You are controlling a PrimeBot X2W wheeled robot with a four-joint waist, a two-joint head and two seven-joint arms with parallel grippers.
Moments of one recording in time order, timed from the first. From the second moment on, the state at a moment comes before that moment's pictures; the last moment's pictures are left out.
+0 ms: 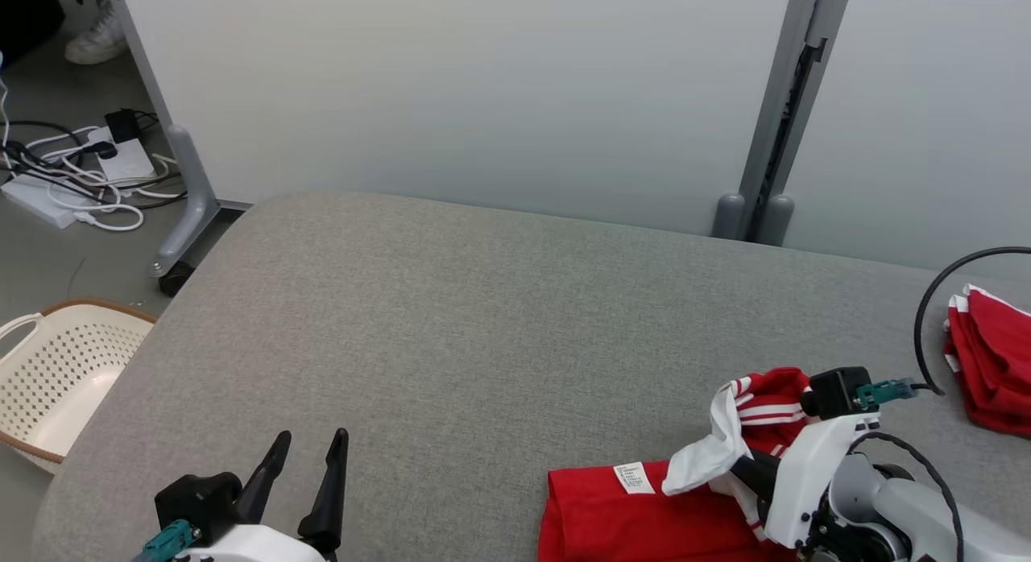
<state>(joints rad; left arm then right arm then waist) -0.06 0.44 -0.61 0.14 -0.86 0.25 -0.25 -0.55 -0.46 1.09 0.59 1.33 0.13 0.07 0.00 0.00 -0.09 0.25</state>
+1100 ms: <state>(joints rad) -0.06 0.44 -0.61 0.16 -0.87 0.25 -0.25 -0.54 -0.17 1.01 0.77 1.14 0.13 0.07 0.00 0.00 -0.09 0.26</state>
